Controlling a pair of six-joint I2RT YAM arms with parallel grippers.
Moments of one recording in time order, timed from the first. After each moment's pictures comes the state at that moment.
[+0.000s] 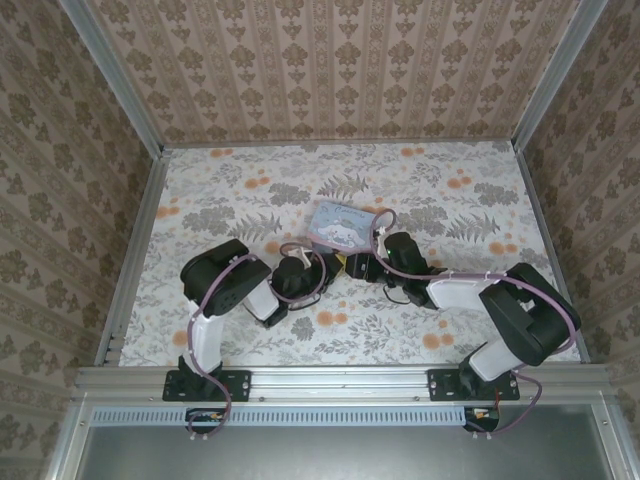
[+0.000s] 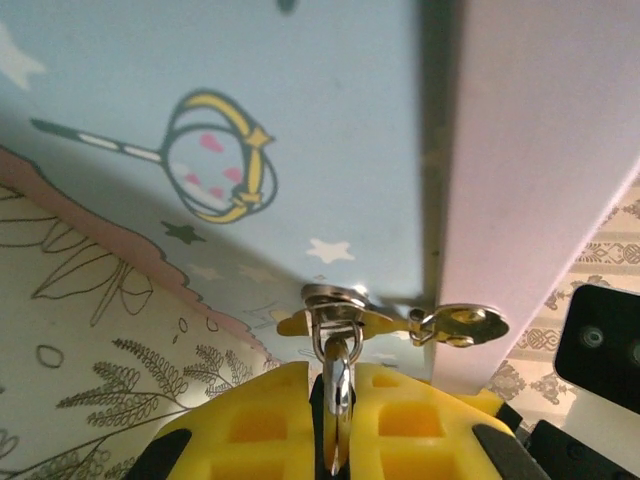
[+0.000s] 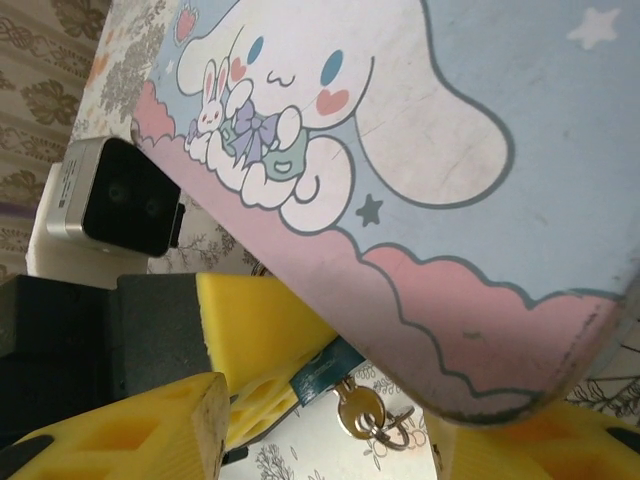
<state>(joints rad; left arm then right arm) -0.83 2.01 0.48 1.29 0.17 -1.44 0.55 1.53 0.53 0.41 -0.26 0.70</state>
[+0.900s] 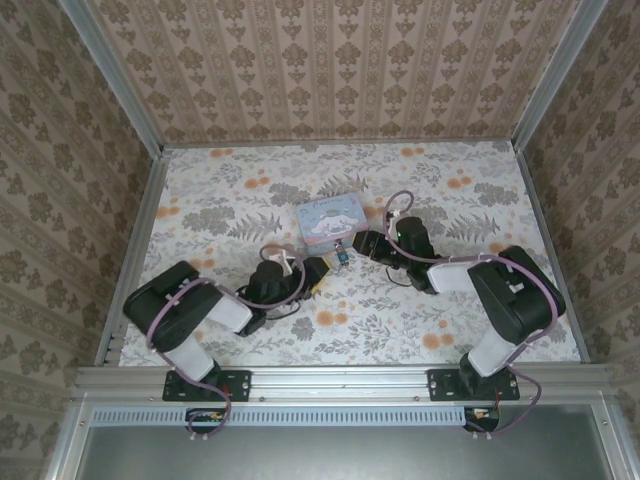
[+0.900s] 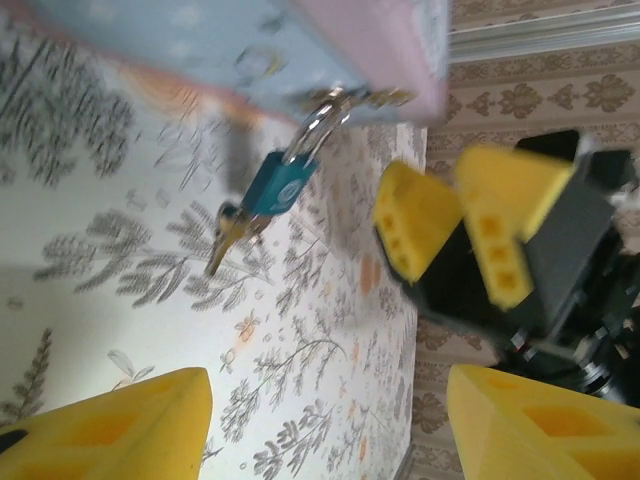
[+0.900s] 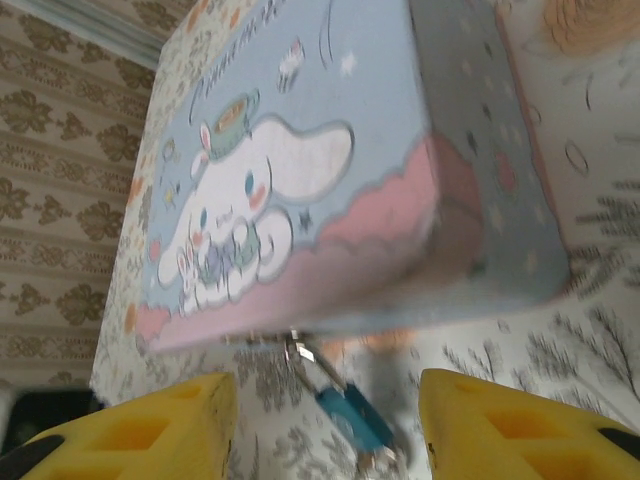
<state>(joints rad) -0.77 1.60 0.31 0.97 0.24 -1.34 0.42 1.64 0.57 0.57 -0.33 0.81</state>
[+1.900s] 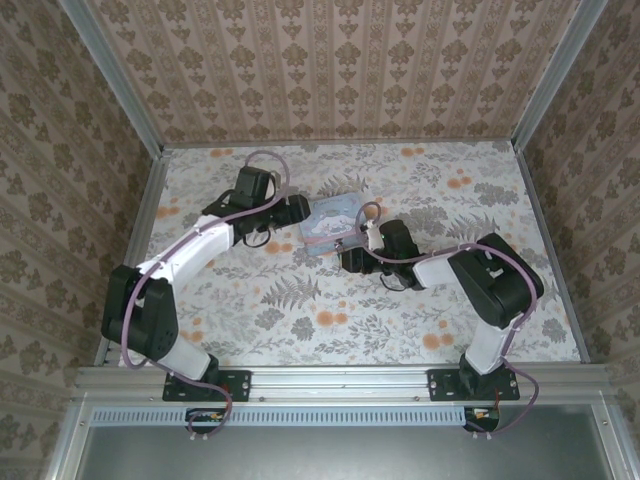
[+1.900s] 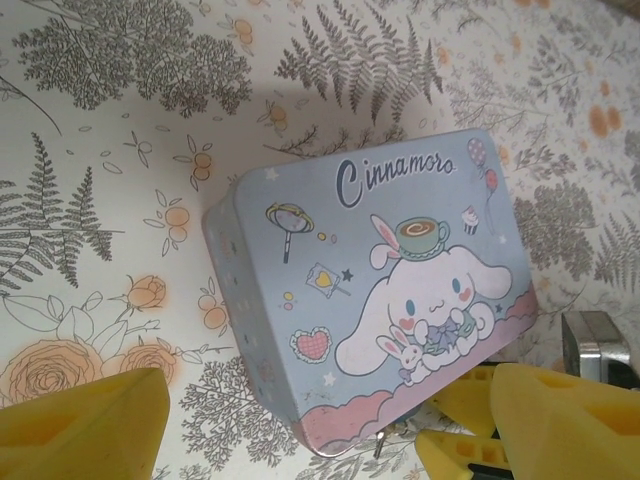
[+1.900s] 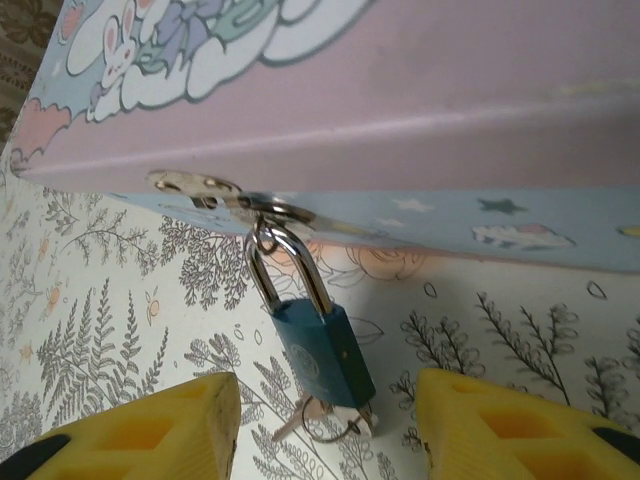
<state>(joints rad) -0.46 1.54 1.13 -0.40 0.21 -0.58 0.48 1.79 0.68 0.45 -0.42 0.44</state>
